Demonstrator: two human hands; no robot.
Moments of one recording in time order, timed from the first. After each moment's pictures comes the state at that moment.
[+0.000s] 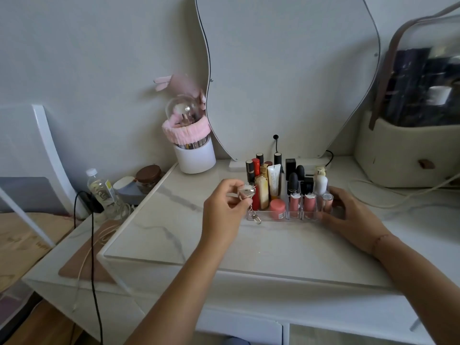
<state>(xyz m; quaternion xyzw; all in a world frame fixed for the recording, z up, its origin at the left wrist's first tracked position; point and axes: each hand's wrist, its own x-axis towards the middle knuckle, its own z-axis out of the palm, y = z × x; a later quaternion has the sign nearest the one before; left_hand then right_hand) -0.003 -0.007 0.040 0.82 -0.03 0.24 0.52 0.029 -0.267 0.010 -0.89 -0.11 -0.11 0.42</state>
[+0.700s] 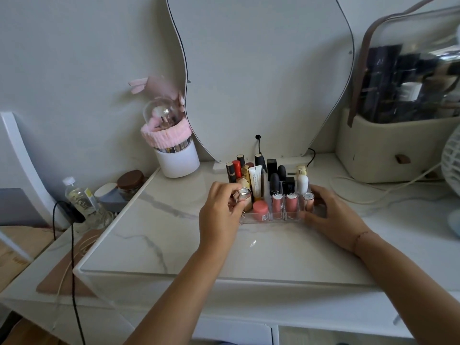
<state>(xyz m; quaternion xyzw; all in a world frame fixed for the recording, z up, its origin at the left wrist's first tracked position) 0.015 -0.031 0.023 0.86 -0.10 0.36 0.35 0.034 -0.270 0.004 -0.89 -0.10 -0.10 0.43</state>
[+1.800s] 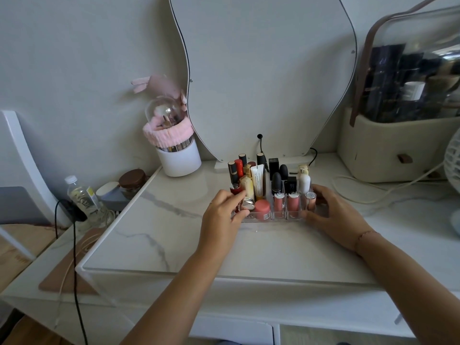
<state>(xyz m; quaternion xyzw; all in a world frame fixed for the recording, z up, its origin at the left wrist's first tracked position) 0.015 -0.022 0.012 0.89 -0.14 0.29 0.33 0.030 -0.268 0.008 -0.89 -0.10 -0.10 0.43</state>
